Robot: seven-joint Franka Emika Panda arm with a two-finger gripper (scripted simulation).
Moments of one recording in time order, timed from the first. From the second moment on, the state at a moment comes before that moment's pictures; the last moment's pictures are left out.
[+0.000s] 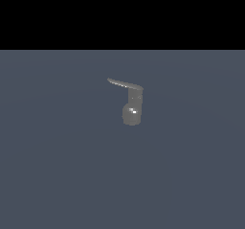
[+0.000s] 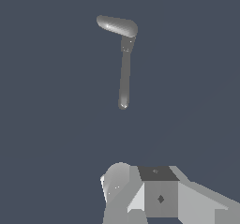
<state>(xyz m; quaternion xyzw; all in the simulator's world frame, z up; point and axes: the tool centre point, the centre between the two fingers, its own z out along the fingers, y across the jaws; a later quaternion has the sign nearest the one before) -0.258 -0.015 0.496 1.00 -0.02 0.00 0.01</state>
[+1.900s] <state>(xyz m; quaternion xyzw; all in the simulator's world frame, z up) -0.161 0.070 0.388 0.96 -0.29 0.00 0.01</state>
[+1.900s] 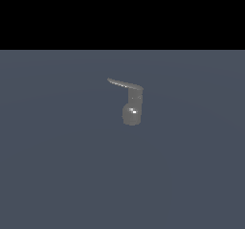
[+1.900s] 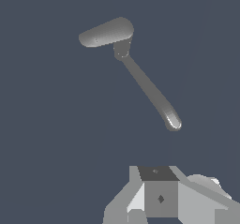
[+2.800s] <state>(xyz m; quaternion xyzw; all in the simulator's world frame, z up) -0.070 0.093 0.313 0.89 -0.46 0.00 0.00</state>
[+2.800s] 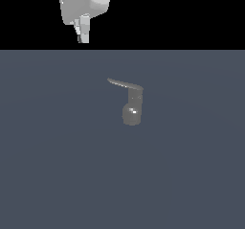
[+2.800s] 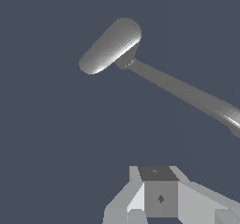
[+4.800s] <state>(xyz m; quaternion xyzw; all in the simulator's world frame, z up) 0.104 0.025 0.171 0.66 -0.76 0.00 0.00</state>
